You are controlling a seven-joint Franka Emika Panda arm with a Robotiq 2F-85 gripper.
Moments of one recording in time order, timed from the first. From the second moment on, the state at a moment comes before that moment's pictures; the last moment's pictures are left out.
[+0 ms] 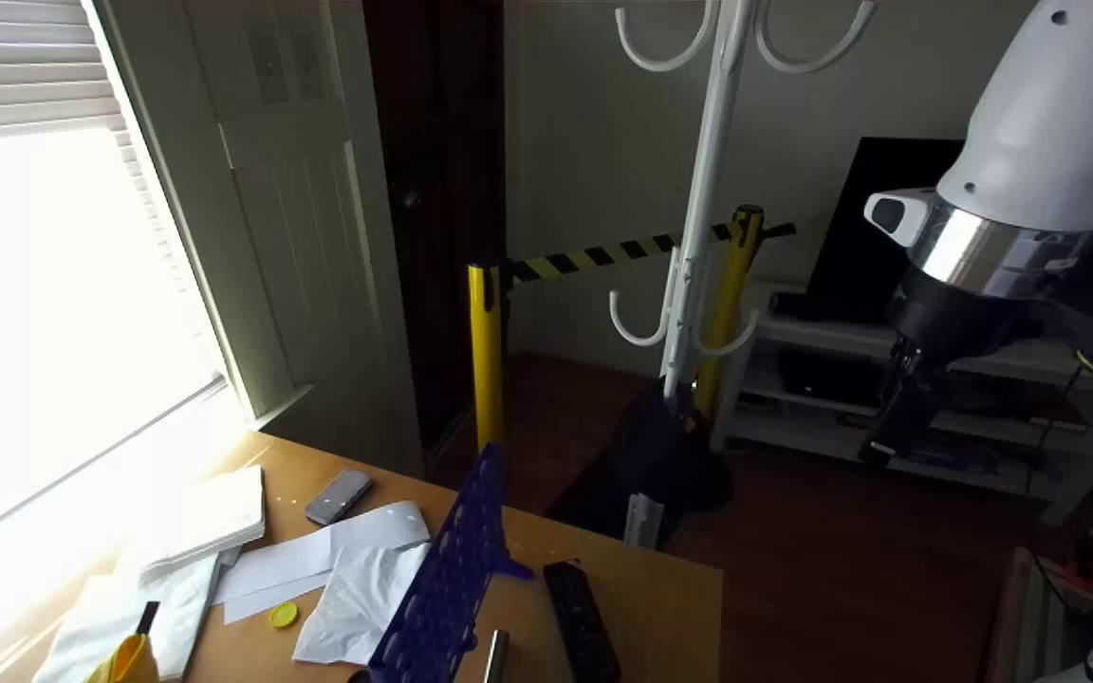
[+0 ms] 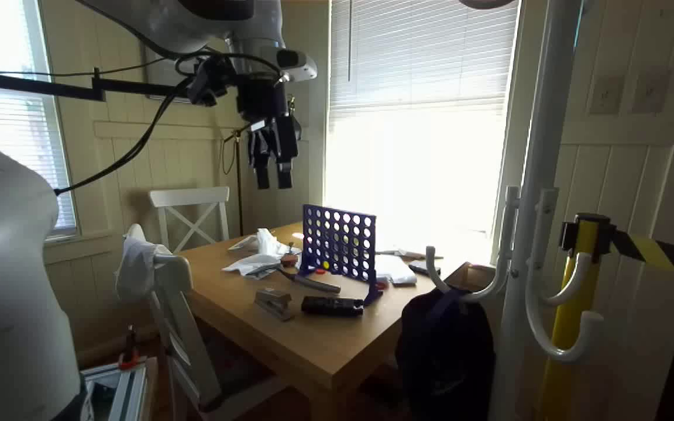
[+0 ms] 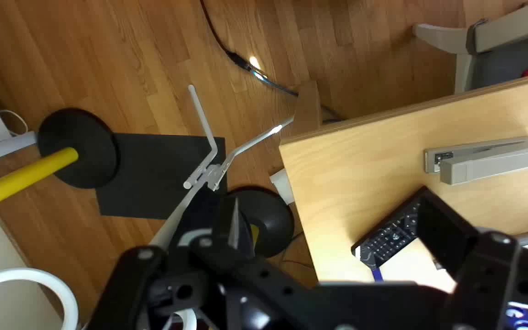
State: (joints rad) arm 0.14 -0.77 0.28 -2.58 0.03 1.86 0.21
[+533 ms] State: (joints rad) arm 0.15 -0.77 0.27 -2.58 0.03 1.86 0.20
